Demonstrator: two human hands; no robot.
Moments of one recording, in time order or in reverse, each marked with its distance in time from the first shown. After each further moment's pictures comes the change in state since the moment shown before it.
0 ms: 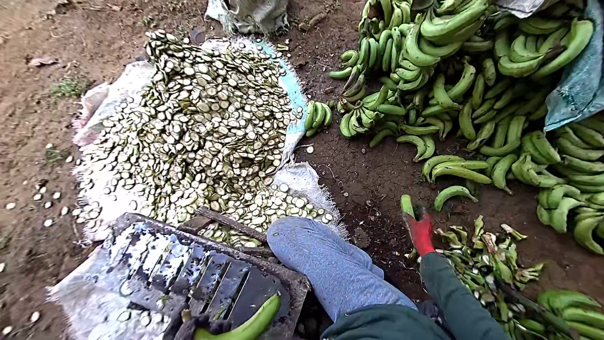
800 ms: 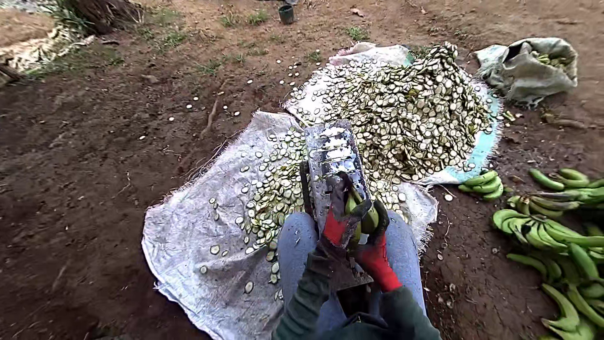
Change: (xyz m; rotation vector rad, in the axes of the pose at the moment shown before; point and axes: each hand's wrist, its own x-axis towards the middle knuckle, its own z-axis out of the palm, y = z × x) left_hand -0.023 0.049 0.032 -0.064 0.073 0.192; right_hand -0.306 -0.128 0.192 0.269 -1.125 -1.072
